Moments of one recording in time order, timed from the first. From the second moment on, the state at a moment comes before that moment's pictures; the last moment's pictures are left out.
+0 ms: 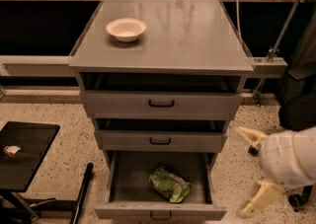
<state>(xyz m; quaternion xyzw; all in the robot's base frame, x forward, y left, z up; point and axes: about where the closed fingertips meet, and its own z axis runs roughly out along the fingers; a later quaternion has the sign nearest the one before) 0.374 -0.189 0.778 -0.61 0.73 0.11 0.28</state>
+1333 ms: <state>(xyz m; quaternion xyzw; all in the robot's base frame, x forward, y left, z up) 0.308 -0.142 0.506 -0.65 0.74 0.09 0.14</state>
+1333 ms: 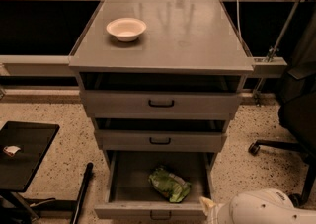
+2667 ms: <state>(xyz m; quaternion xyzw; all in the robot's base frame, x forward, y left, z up) 0.404 -0.121 0.475 -0.64 0.69 0.19 0.28</state>
